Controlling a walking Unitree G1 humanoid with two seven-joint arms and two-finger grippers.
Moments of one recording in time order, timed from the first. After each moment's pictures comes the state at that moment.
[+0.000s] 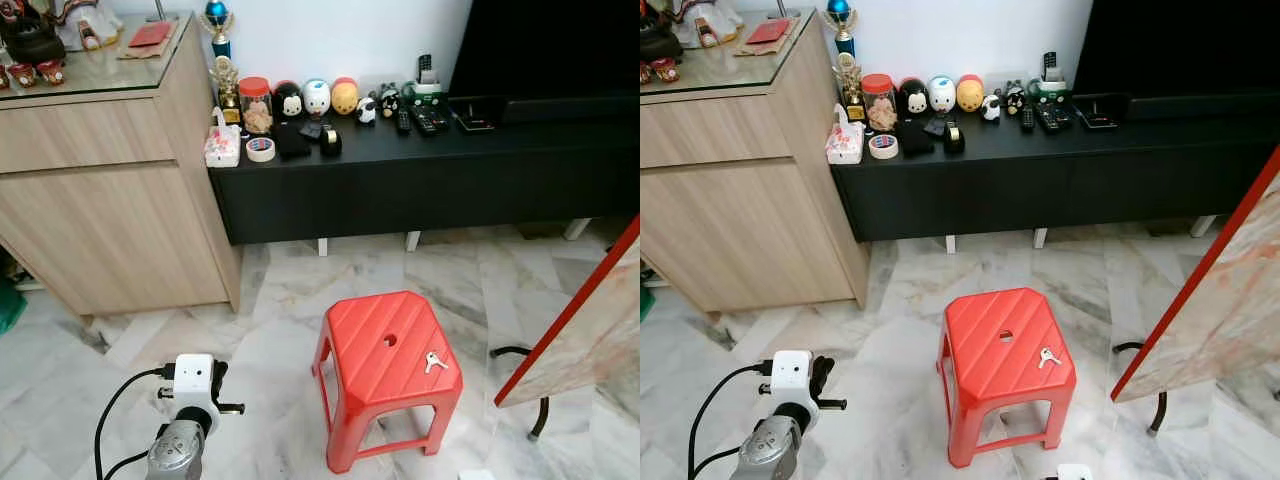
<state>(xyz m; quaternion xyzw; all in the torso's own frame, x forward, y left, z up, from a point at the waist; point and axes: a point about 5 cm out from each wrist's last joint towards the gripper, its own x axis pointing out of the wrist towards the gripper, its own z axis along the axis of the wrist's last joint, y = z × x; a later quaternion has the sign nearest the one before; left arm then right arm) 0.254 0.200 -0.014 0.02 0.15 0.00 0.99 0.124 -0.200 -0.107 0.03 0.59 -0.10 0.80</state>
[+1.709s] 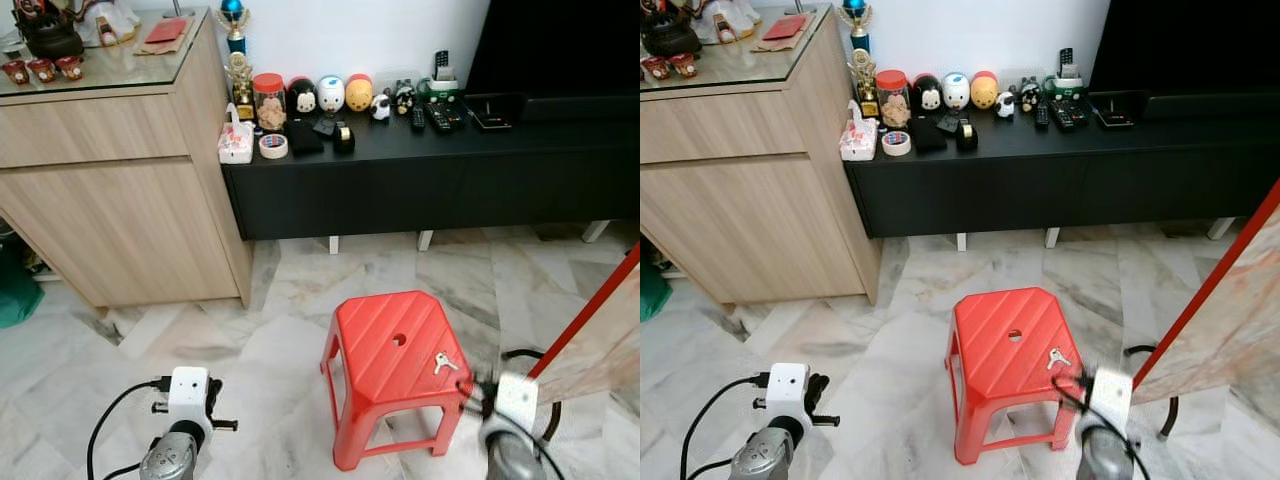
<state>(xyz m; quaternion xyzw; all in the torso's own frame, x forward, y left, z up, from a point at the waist) 0.242 0.209 -0.027 0.03 0.21 0.00 0.98 0.258 -0.218 -0.006 -0.04 0.16 -0.16 0.97</state>
